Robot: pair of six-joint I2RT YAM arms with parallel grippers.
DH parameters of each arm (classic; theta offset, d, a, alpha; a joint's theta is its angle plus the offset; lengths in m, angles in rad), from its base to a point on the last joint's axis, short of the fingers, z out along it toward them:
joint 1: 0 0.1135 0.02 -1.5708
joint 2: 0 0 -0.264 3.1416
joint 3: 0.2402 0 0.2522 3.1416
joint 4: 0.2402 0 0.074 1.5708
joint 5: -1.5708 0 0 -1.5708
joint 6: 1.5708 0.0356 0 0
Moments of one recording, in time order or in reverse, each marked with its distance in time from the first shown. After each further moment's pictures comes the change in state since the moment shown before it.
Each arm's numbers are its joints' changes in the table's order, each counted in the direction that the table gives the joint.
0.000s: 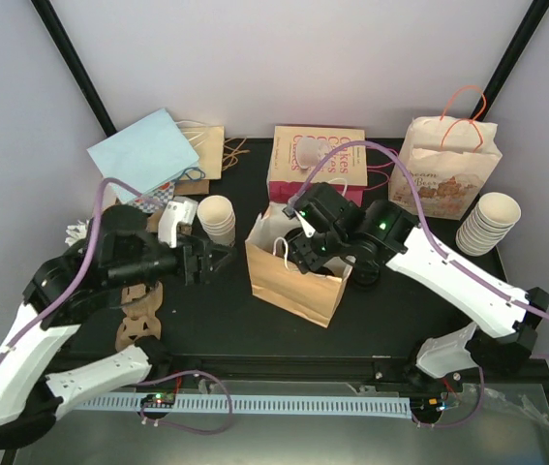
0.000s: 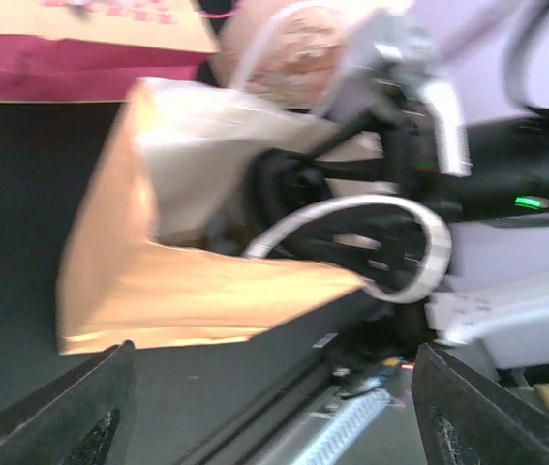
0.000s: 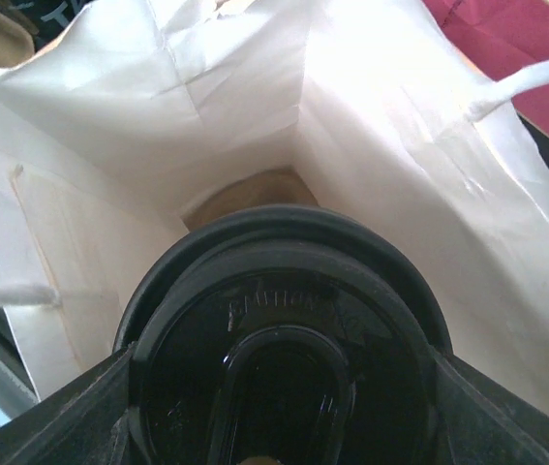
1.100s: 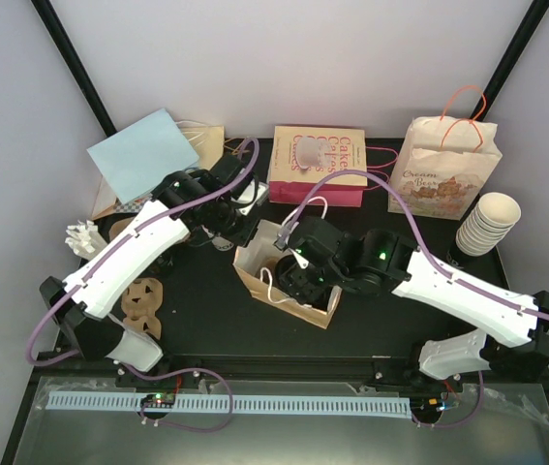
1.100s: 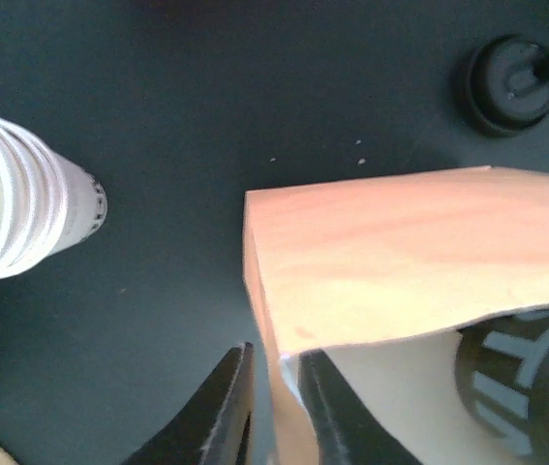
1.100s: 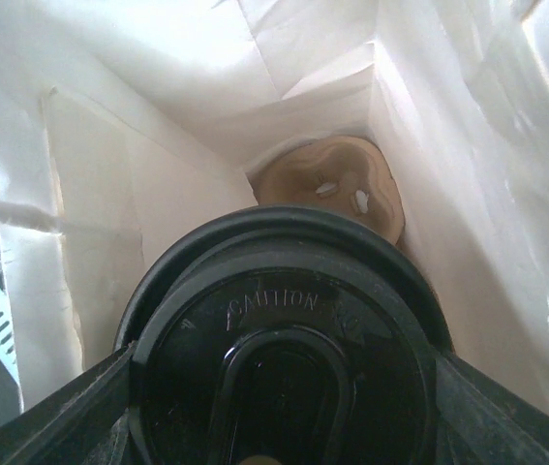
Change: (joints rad) left arm 0.106 0.658 0.268 0.267 0.163 0.420; right arm 0.158 -0.101 -0.159 -0.067 0.024 0.016
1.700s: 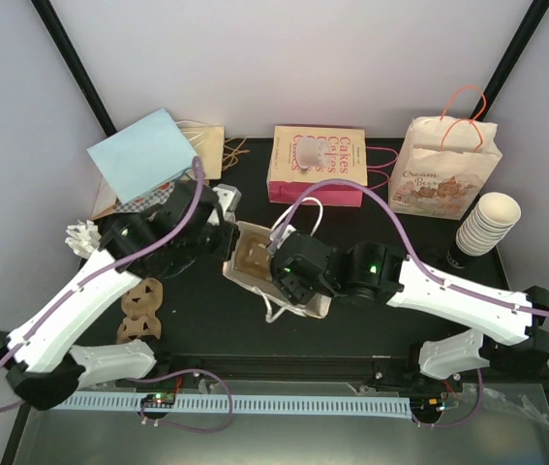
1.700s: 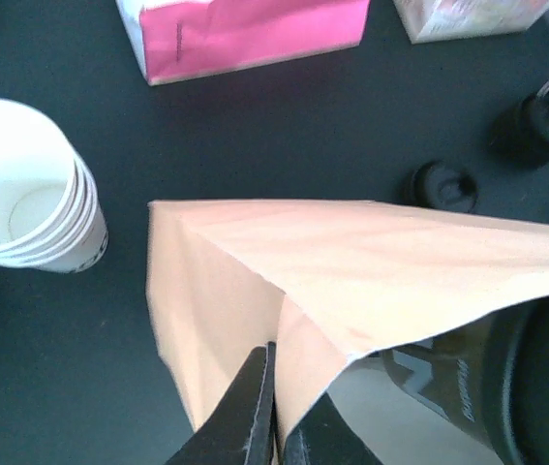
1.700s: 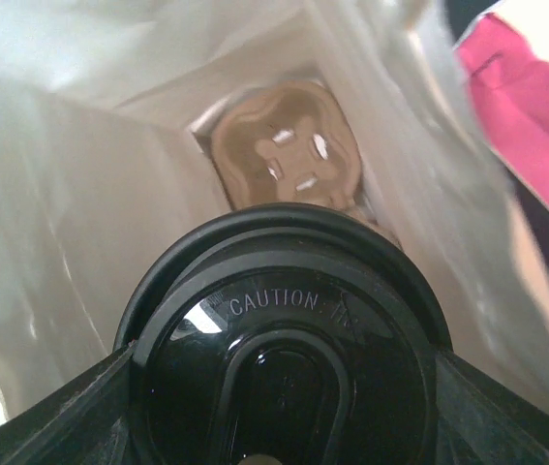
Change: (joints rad) left arm -0.041 -0.307 -0.221 -0.182 0.091 -0.173; right arm 0.122 0.024 -0.001 -0.045 -0.240 0.011
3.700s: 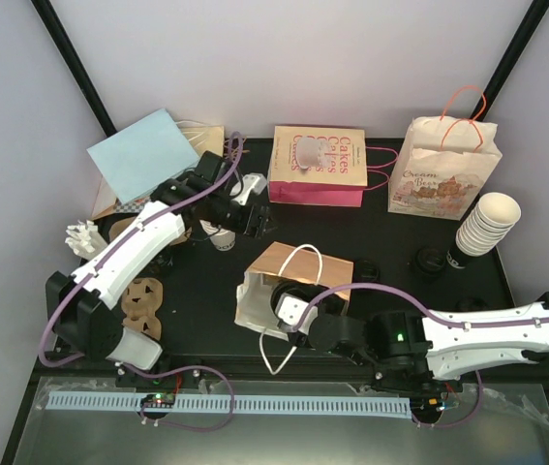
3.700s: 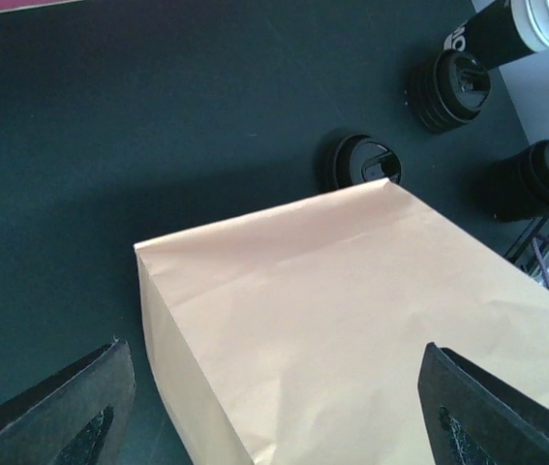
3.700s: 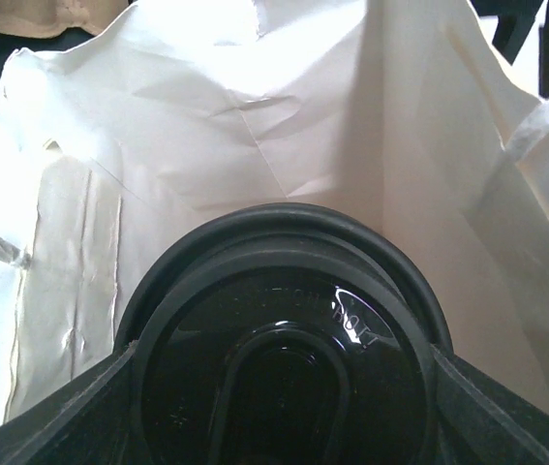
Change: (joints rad) left arm 0.238 0.285 -0.042 -0.233 -0.517 0.148; right arm 0.327 -0.342 -0.627 -0.549 -0.307 -0.384
